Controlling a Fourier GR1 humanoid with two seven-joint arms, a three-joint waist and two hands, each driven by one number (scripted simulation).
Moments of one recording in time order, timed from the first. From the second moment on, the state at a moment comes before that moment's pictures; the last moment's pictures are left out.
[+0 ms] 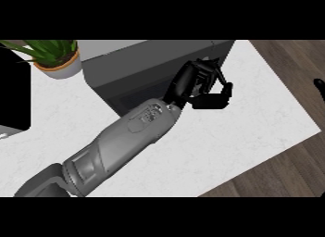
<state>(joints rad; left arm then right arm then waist) -1.08 0.01 -0.78 -0.75 0.65 0.46 -0.31 -0.10 -0.47 -0.14 -1.72 -0.56 0.55 -0.37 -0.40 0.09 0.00</state>
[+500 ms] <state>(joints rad) -1.07 0.03 -0.79 -0.77 0.69 0.53 -0.34 -0.14 -0.53 -0.17 -1.72 -0.61 0.56 -0.32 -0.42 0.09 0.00</state>
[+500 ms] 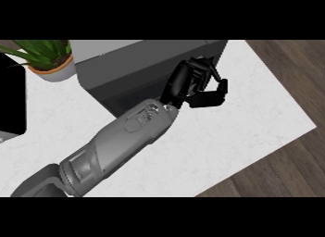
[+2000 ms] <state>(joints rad) -1.08 0.00 -0.79 -0.77 0.77 0.71 -0.36 -0.22 -0.64 -0.24 -1.67 -0.74 0.58 -0.24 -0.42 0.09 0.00</state>
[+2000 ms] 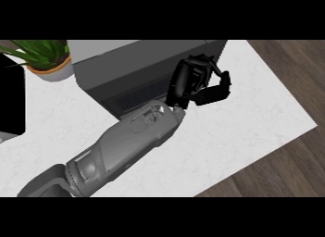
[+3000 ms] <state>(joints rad) -1.14 0.00 -0.91 -0.75 0.88 0.54 -0.36 -0.18 -0.69 -0.35 -1.69 -0.81 0.54 -0.22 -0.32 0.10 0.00</state>
